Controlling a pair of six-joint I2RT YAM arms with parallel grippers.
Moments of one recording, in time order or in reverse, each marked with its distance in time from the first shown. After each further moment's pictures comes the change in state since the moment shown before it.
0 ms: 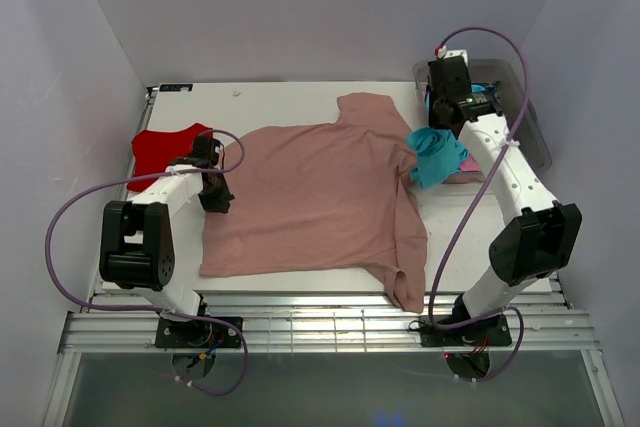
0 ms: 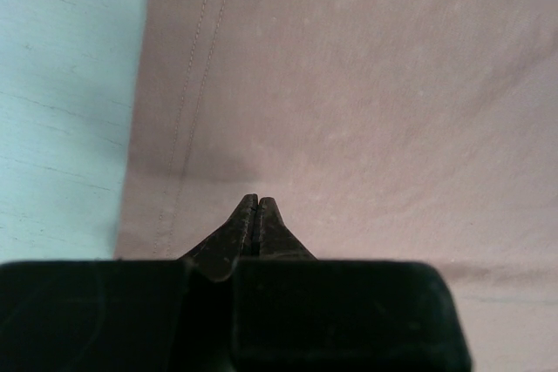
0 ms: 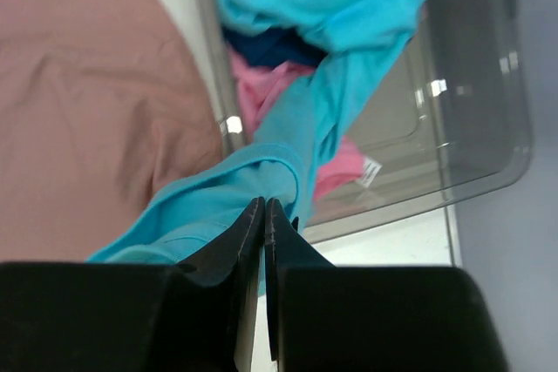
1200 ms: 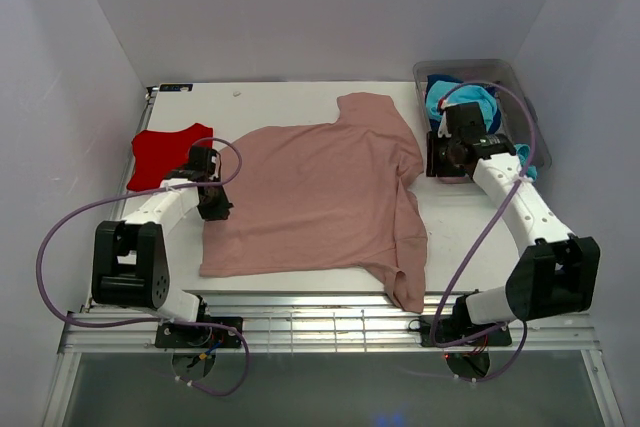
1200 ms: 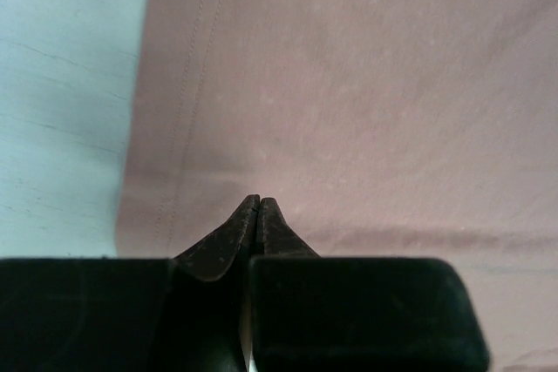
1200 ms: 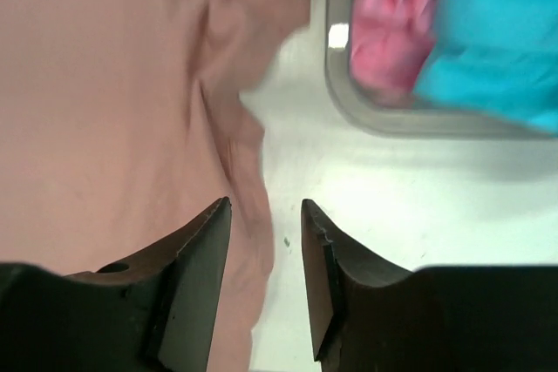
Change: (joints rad) left arm 0.000 -0.116 -0.105 0.029 0.013 -0.010; right arm -0.093 -0.241 -0.324 0.043 -0.362 -0.032
